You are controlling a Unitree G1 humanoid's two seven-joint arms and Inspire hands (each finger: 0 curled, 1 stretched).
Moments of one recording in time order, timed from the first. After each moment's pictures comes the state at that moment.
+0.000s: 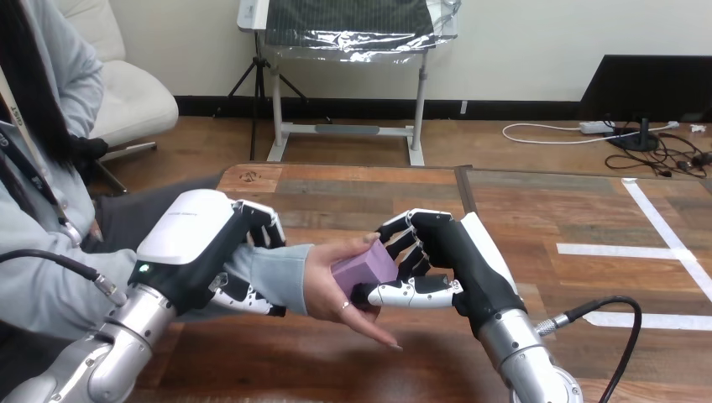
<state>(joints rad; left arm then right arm) -0.38 0.58 -0.31 0.77 0.68 -0.72 0.37 -0.18 -0.12 0.18 0.39 -0.27 -0.27 0.00</state>
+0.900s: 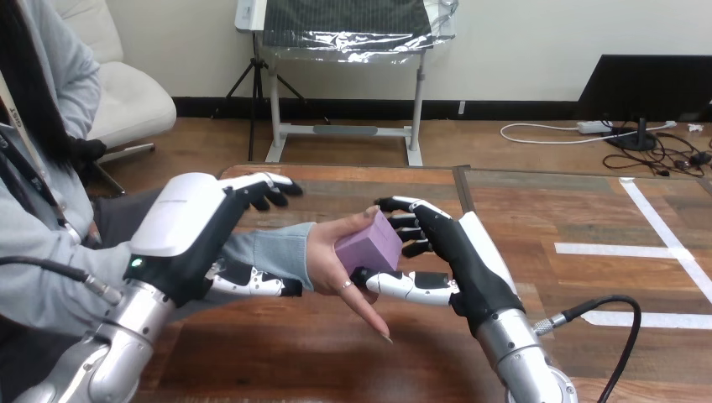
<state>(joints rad) -0.30 0.57 -0.24 0.61 0.63 -0.68 0.37 -0.19 -0.12 0.18 0.43 -0.32 -0.29 -0.05</state>
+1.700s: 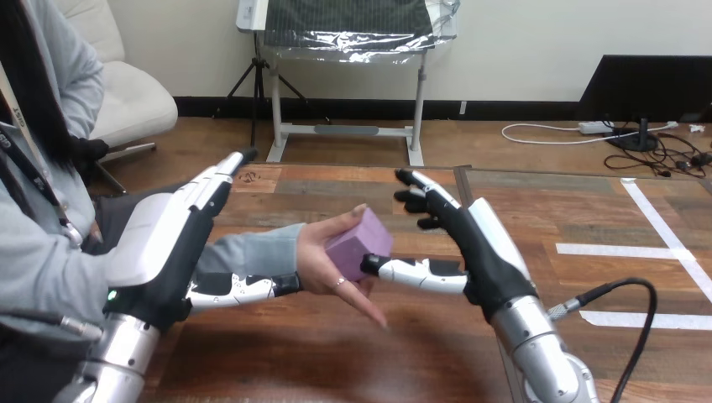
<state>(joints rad) -0.18 0.53 -0.18 0.58 0.56 -0.71 0.45 -0.26 -0.19 0.17 0.55 -0.32 -0.43 -0.06</state>
